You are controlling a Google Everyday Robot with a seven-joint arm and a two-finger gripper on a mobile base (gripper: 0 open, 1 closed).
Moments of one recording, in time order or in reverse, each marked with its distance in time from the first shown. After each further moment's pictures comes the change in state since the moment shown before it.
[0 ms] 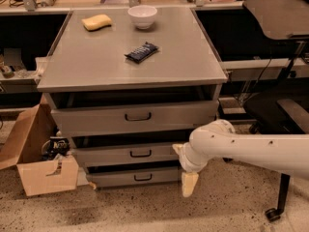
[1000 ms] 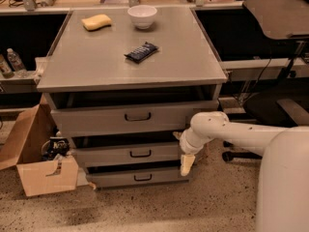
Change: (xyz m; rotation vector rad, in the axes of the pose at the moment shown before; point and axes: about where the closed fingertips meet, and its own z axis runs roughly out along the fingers) arm 0.044 -0.097 0.073 0.027 -0.070 0.003
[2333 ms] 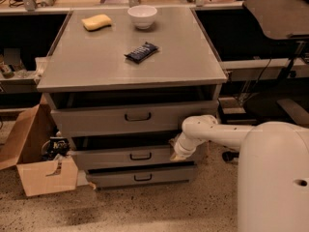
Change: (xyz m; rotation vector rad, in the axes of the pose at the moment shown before) arm -0.007 0.003 0.050 -0.062 0.005 0.017
